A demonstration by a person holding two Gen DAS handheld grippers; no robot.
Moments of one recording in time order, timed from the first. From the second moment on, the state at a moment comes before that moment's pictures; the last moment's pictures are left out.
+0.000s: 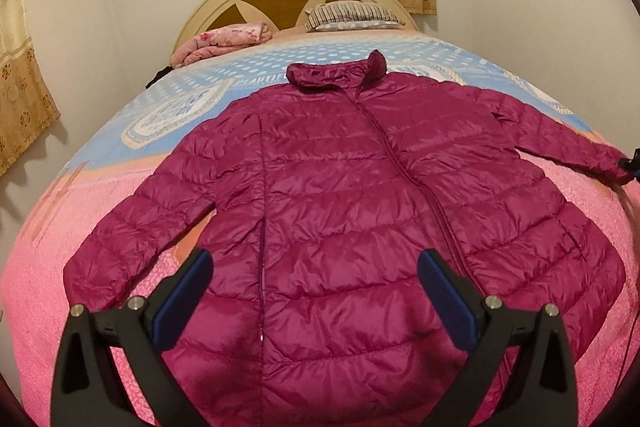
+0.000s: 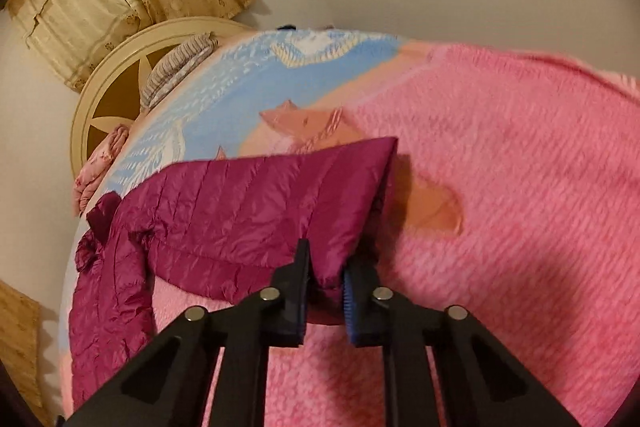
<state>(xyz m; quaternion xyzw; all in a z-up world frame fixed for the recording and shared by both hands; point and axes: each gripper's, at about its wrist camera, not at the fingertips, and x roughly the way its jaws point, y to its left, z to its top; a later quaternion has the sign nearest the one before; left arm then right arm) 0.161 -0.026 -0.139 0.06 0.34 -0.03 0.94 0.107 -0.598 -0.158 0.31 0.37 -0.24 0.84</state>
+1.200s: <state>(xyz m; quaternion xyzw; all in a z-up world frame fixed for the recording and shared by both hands) 0.152 0.011 -0.139 0.02 0.34 -0.02 0.94 0.197 -0.297 0.035 -0.17 0.21 -0.02 0.96</state>
